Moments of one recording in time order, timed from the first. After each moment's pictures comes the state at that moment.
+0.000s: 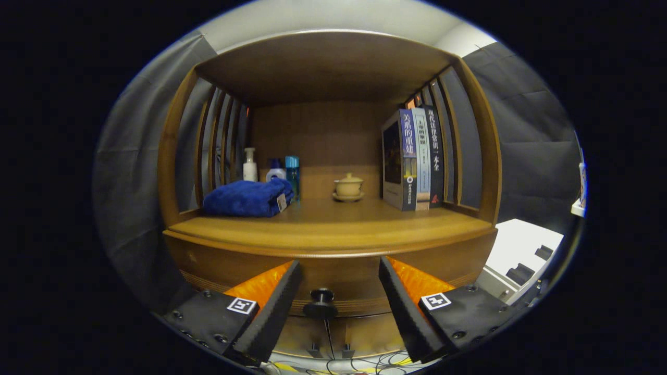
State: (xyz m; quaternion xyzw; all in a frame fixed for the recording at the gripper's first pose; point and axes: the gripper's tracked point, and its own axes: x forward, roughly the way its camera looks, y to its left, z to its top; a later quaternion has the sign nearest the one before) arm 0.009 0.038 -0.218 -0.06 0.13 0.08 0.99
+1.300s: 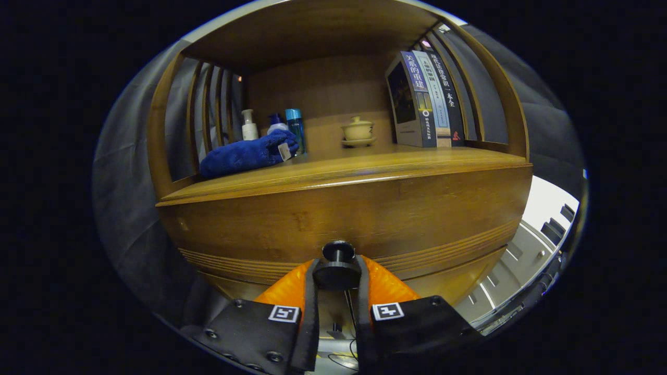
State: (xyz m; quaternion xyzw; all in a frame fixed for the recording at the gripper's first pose) arm 0.009 0.050 -0.289 -0.01 0.24 0.09 0.97
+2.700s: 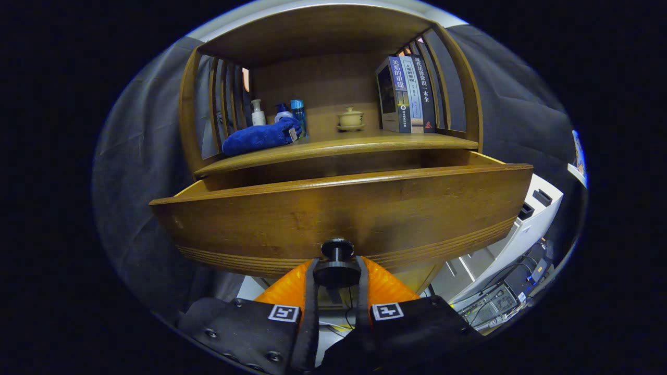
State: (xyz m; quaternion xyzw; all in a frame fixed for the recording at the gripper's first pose) arm -0.117 0.034 -0.273 -0.03 0.28 0.07 0.96
